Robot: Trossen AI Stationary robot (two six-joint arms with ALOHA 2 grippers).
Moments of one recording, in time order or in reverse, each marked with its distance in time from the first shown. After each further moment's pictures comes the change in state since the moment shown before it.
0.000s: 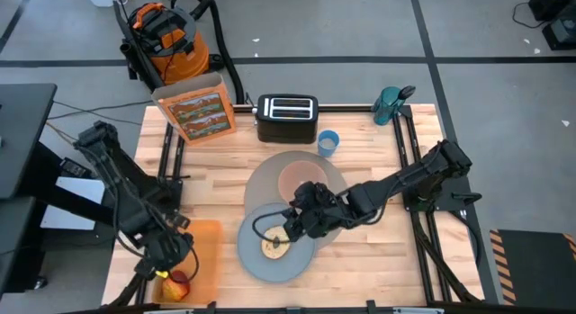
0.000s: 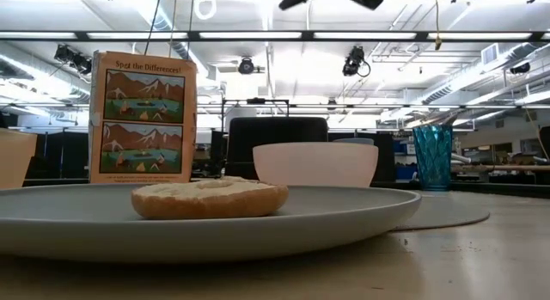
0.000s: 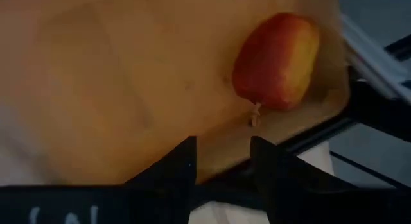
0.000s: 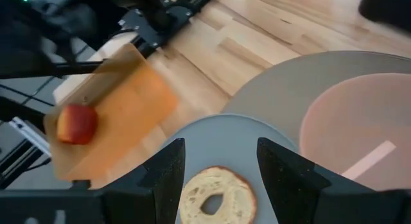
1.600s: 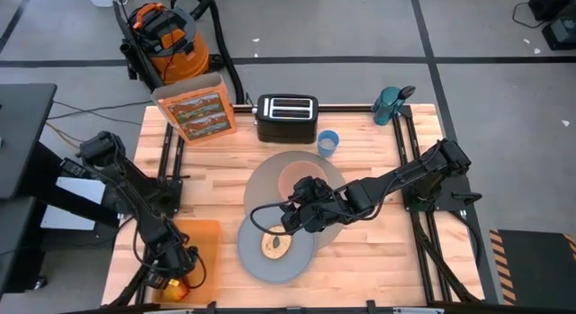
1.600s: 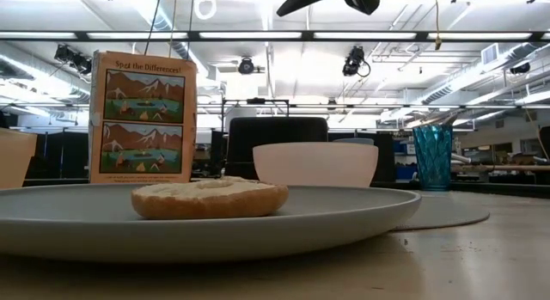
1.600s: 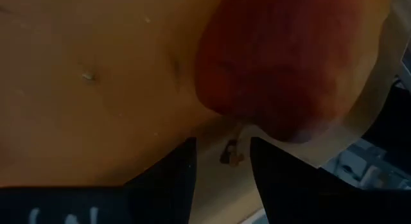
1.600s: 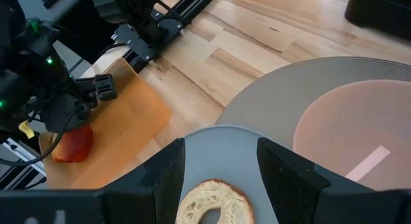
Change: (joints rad) left arm -0.032 0.157 -0.310 0.504 0.320 -0.150; right arm -0.028 -0.001 0.000 0.005 0.013 0.025
